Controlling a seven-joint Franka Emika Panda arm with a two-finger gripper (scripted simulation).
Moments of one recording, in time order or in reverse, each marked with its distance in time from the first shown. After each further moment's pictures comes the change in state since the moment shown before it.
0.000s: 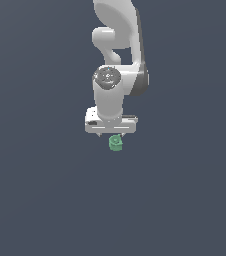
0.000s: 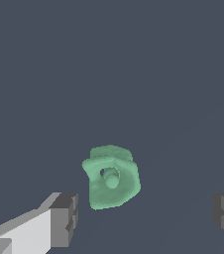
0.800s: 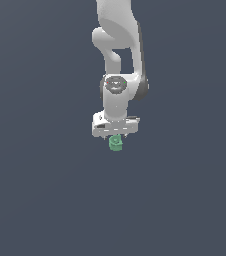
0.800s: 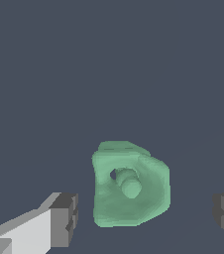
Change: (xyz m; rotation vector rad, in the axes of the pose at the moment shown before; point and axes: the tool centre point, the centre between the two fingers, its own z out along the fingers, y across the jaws) arm -0.016 -0.017 0.046 -0.020 0.063 -0.152
